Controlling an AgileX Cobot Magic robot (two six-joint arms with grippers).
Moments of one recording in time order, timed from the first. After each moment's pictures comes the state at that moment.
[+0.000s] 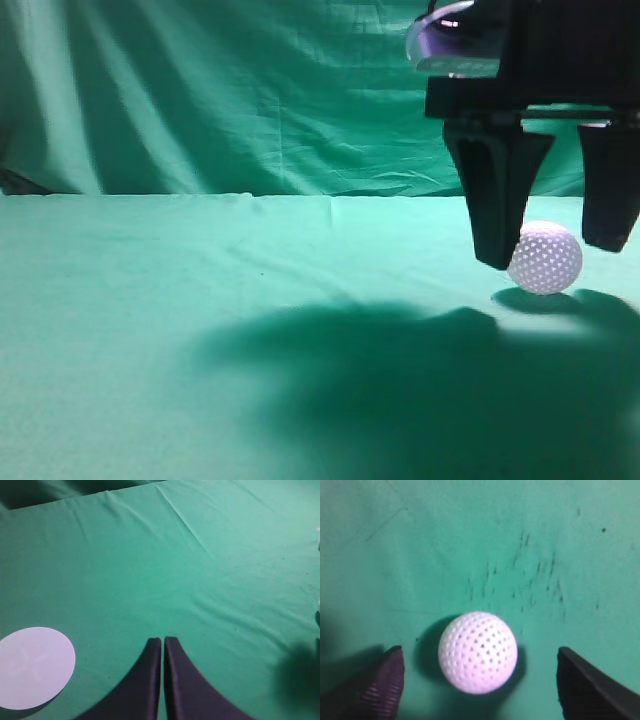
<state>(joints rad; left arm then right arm) -0.12 0.69 -0.63 -0.50 0.58 0.54 0.58 1.72 -1.02 -0.05 0.85 0.10</state>
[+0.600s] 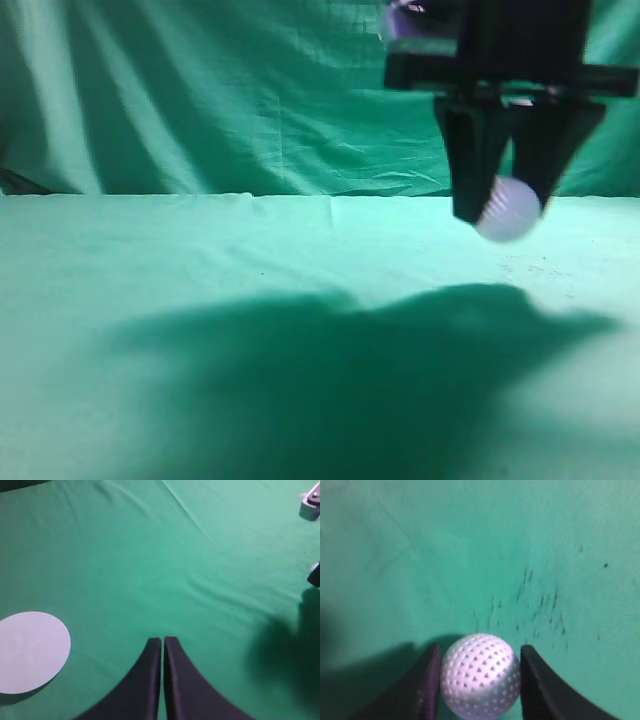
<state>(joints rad) -0.12 0.69 -0.63 -0.48 0.63 0.54 0.58 1.78 -1.15 -0.05 0.90 0.11</state>
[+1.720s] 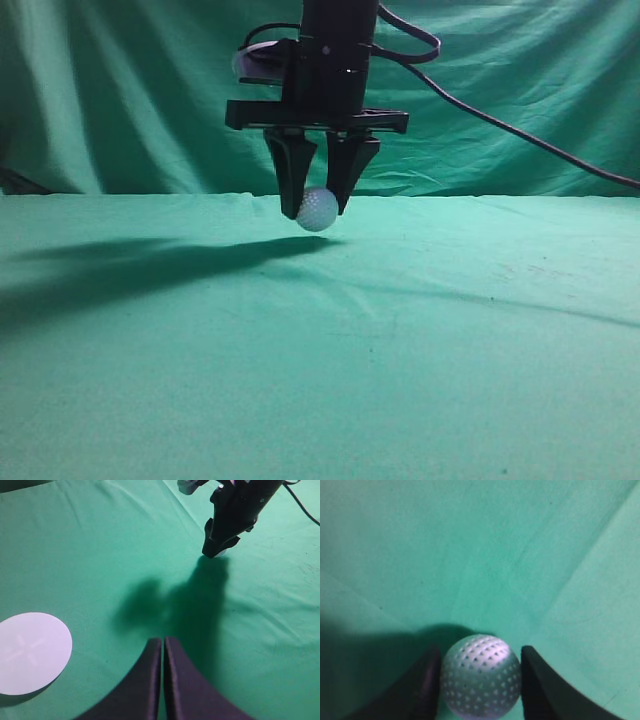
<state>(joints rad) -0.12 0.69 -0.63 -0.48 0.63 0.54 0.62 2.32 -2.04 0.00 1.14 -0.06</state>
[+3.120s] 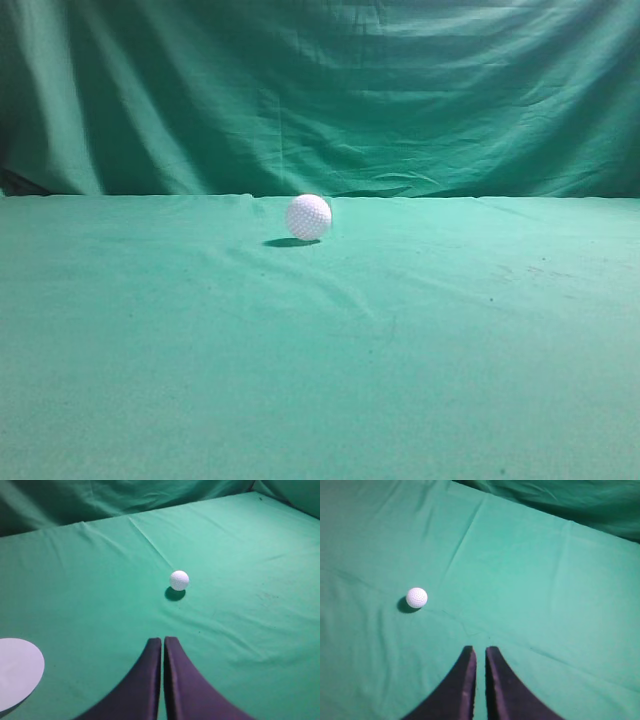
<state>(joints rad) -0.12 0.33 -0.43 -0.66 0.60 0.64 0.62 1.12 -1.36 -0.26 1.09 0.16</state>
